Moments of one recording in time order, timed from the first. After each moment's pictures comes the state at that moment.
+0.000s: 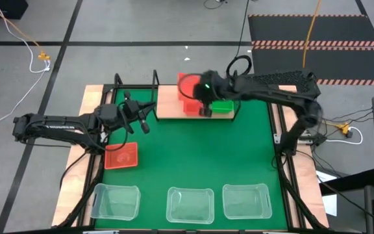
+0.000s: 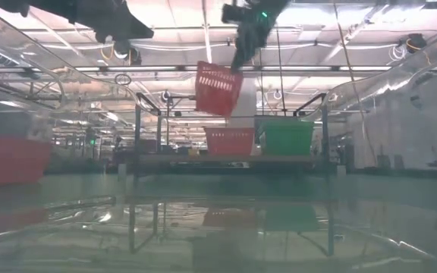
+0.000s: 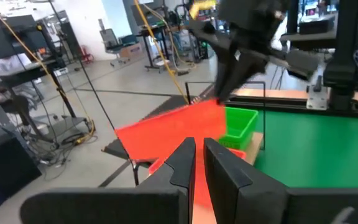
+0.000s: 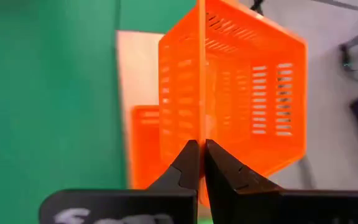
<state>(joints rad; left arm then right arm) 0.09 0.85 0.60 0.17 -0.46 0.16 -0.32 1.70 1.66 -0.80 0.18 -0.35</state>
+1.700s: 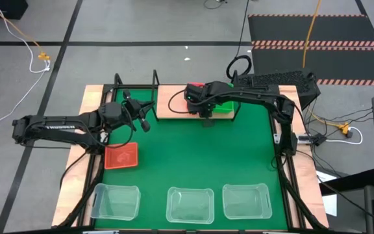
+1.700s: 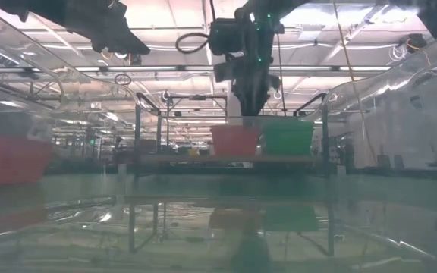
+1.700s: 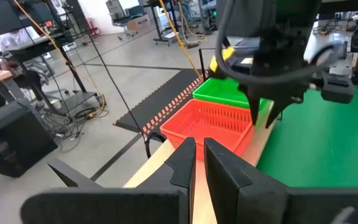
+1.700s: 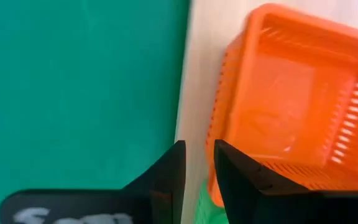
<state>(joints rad) 0.15 0.85 0.60 0.05 -0.45 0.12 -0.32 1.98 1.74 -1.09 0.10 -0.47</state>
